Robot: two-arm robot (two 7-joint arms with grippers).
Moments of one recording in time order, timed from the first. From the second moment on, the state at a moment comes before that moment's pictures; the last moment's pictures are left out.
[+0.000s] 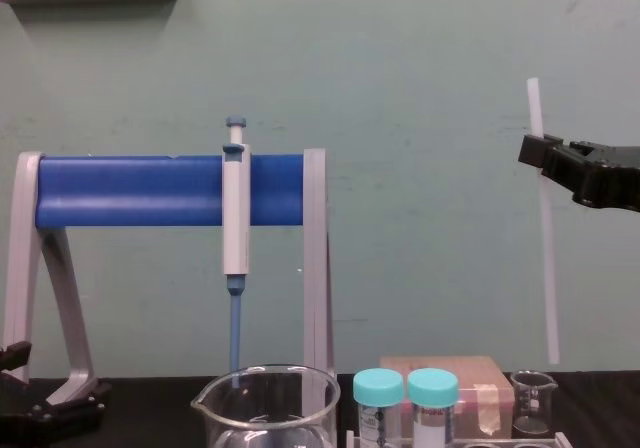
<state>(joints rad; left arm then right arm) -0.20 0.60 0.45 -1.41 -0.25 -0.12 0.03 0.28 0.43 -0.25 -1.51 0.53 -0.15 0.49</state>
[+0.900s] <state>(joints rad) -0.20 0.60 0.45 -1.41 -0.25 -0.12 0.03 0.29 0.43 -0.26 -1.50 0.53 -0.15 0.50</state>
